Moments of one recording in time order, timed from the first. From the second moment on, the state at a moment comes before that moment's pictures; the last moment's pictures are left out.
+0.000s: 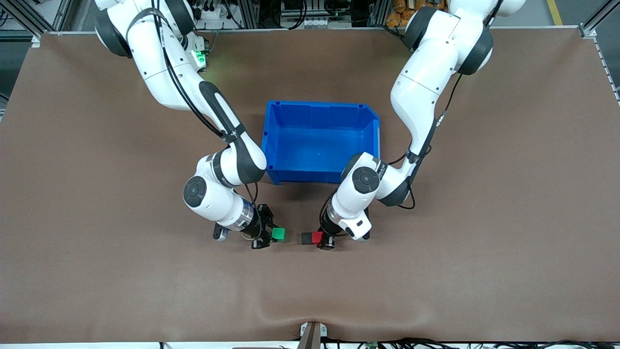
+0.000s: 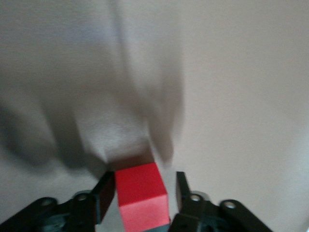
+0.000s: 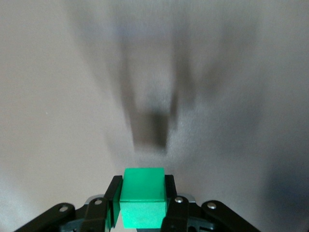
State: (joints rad) left arm -0.58 1.10 -0.05 -1.12 -0.11 2.61 -1.97; right arm 0.50 0.90 -0.05 -1.34 0.55 2.49 1.73
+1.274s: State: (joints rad) left arm -0.51 0.86 -0.02 -1.07 0.07 2.19 -1.81; right arm 0.57 1.01 -0.05 -1.23 0.55 2.55 1.80
